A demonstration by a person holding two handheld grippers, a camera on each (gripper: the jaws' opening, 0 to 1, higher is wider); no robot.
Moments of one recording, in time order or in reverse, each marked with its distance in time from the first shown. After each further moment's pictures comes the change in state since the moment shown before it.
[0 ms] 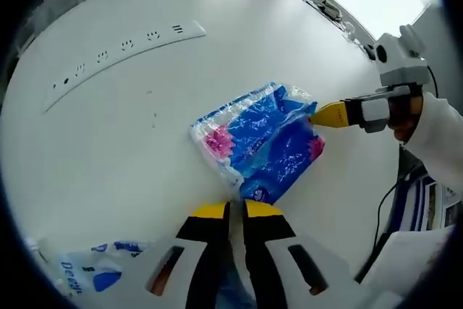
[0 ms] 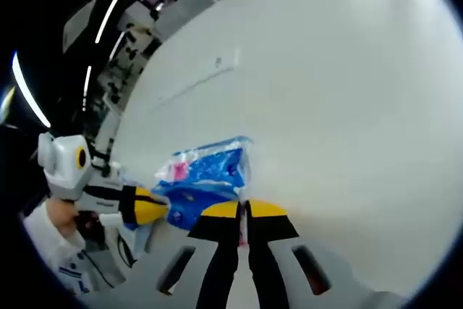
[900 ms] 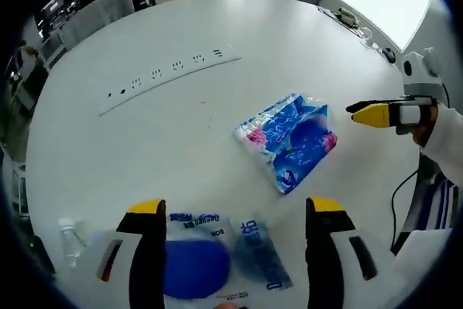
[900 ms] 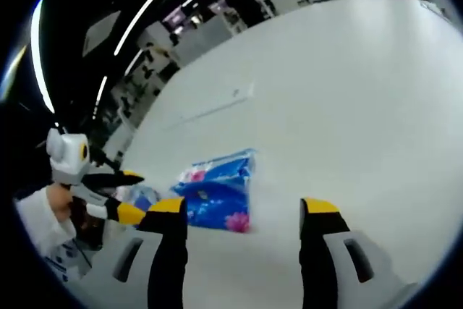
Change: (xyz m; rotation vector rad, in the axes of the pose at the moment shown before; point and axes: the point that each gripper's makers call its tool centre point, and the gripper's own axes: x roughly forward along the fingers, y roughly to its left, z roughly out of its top) left arm -0.057 0.027 -0.010 0.038 -0.092 0.186; right arm -0.043 0.008 0.001 -0.024 -0.163 0.028
